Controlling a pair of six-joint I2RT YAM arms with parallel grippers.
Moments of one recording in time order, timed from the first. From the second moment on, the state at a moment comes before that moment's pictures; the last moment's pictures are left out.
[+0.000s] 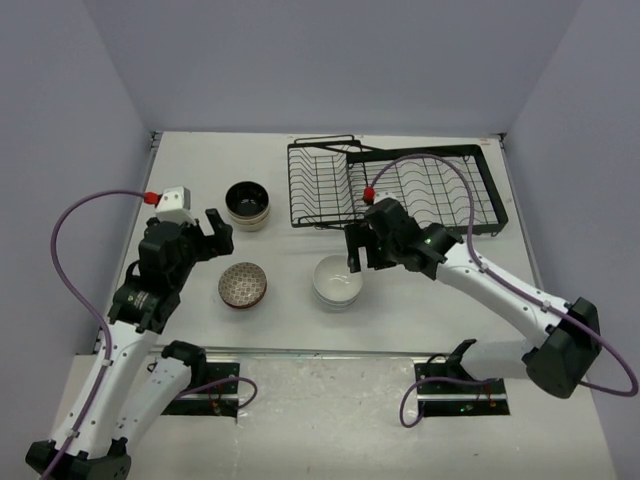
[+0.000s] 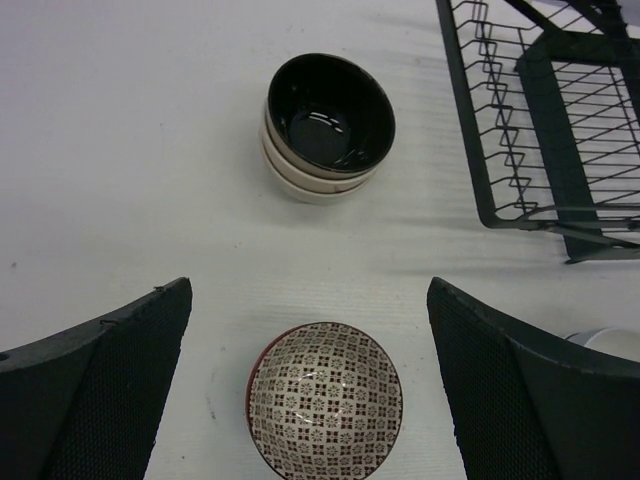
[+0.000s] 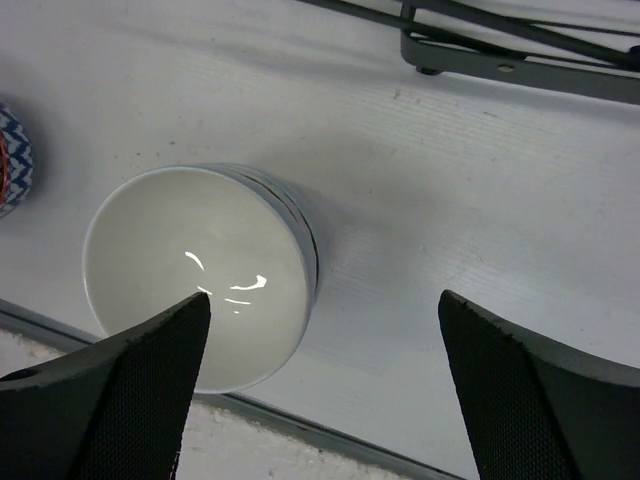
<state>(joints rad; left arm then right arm) -0.28 0.66 0.79 -0.49 -0.16 -0.32 0.76 1.30 1.07 -0.71 0.14 0.50</state>
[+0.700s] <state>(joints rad) -0.28 0.61 1.07 -0.87 -0.66 -0.42 0.69 0.51 1.04 -0.92 0.70 0.48</state>
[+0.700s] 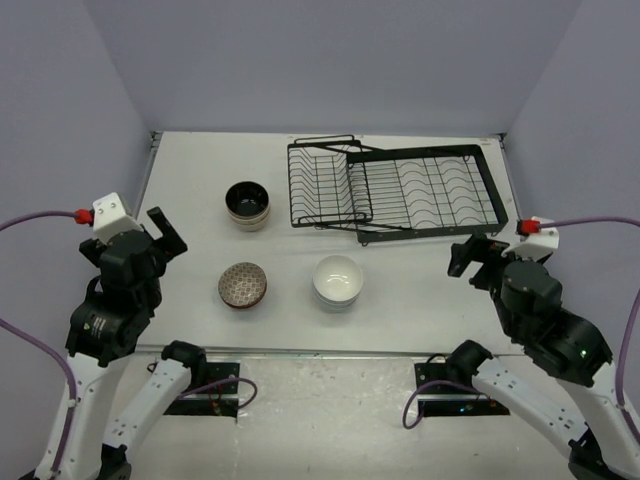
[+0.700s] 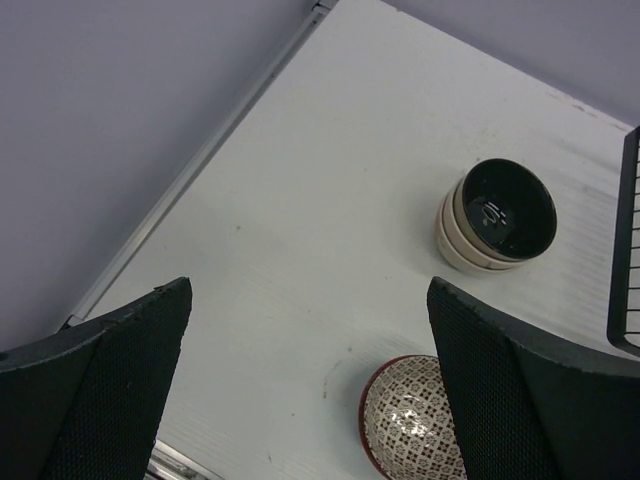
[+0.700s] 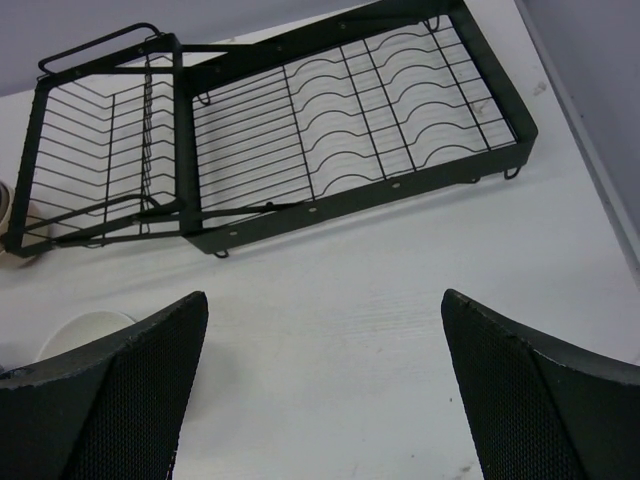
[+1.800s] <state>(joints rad) -0.28 0.52 0.99 -0.87 -0.60 -0.38 0.69 0.46 0.92 -0.86 0.81 0.43</state>
